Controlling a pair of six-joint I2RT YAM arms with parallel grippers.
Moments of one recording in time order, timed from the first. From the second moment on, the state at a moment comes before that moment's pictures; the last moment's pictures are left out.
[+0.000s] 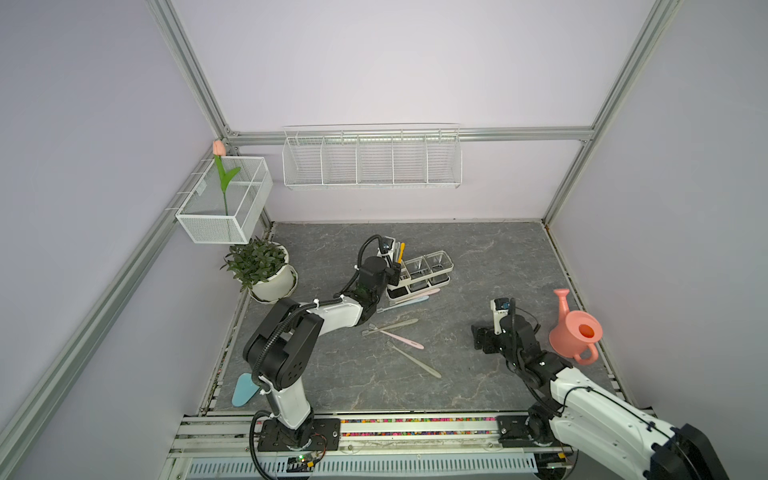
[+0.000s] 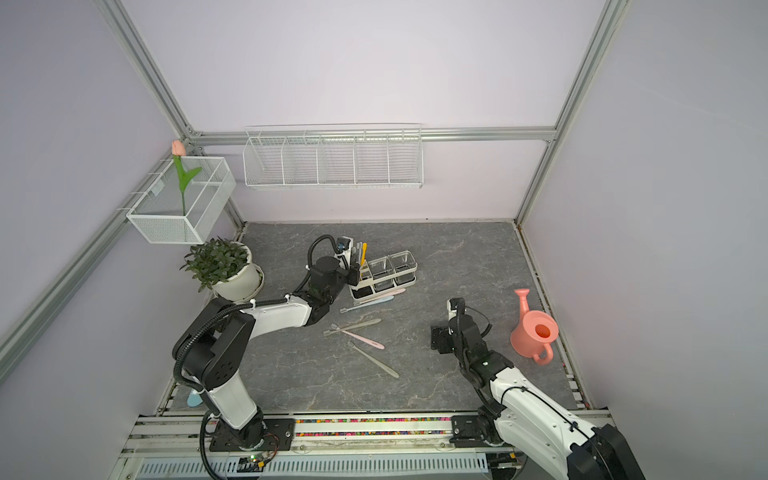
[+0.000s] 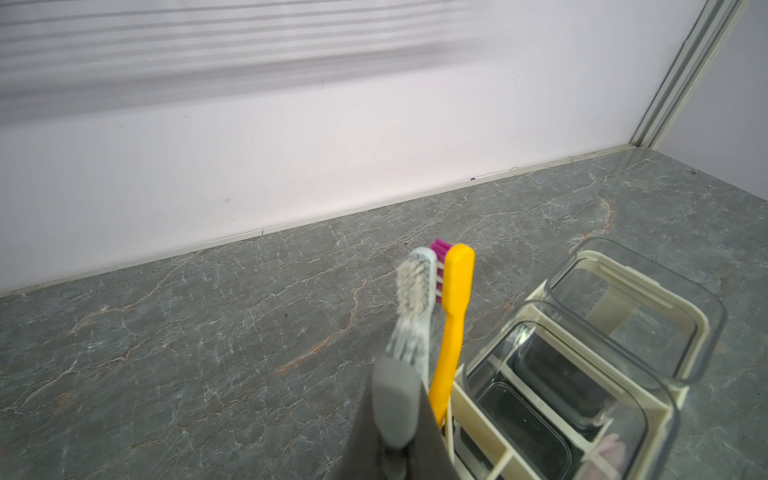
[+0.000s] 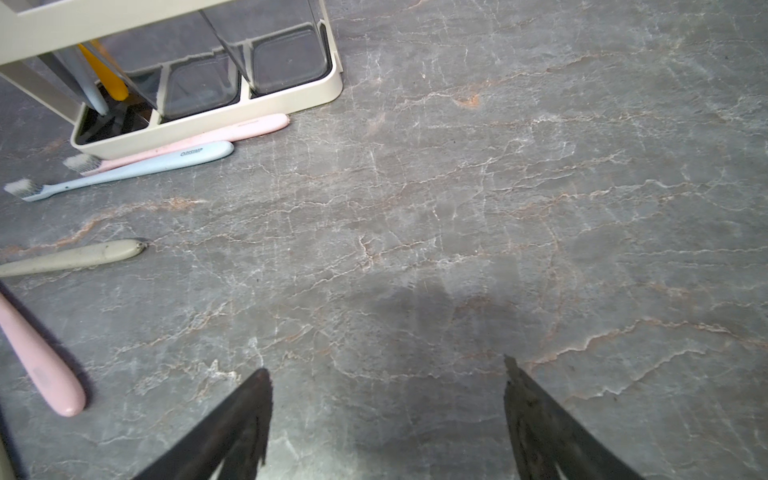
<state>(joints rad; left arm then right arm) -0.63 1.77 0.92 0.59 -0.22 -0.03 0.51 0.87 0.29 -0.11 0.20 0.33</state>
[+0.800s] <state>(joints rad) -0.62 1.76 0.89 0.59 -0.22 -0.04 0.51 0.89 0.29 -0.11 0.20 0.33</state>
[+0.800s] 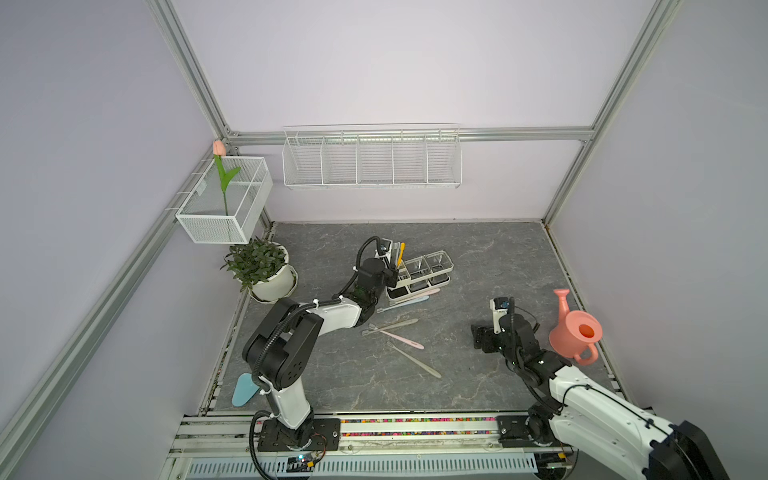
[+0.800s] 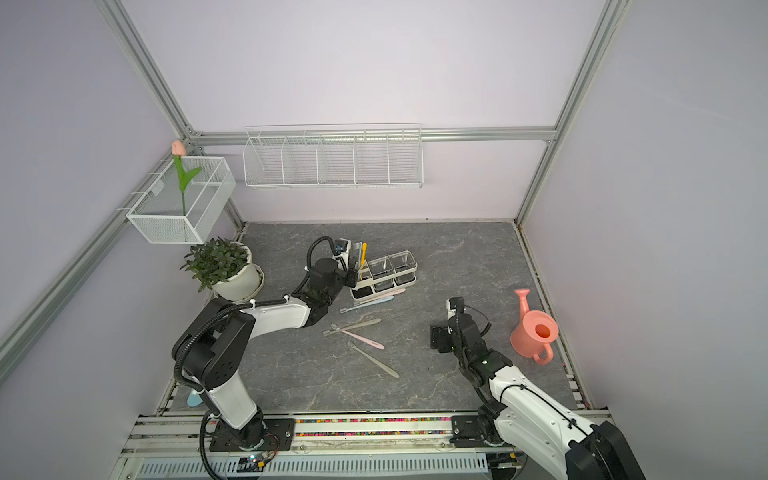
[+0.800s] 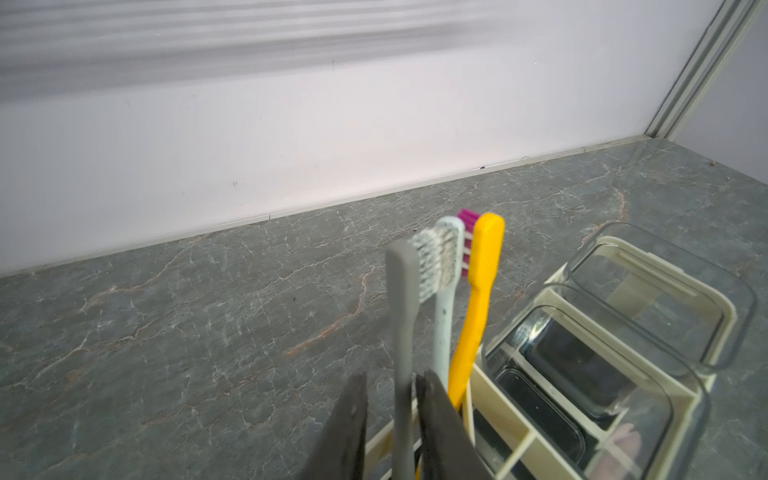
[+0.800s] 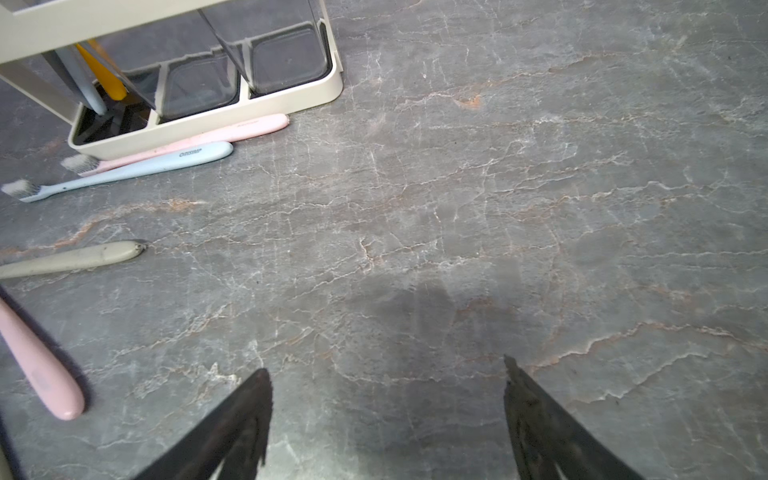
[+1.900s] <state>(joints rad) -0.62 1.45 1.04 0.11 0.00 -0.08 0.51 0.91 0.31 -0.10 0.17 0.33</state>
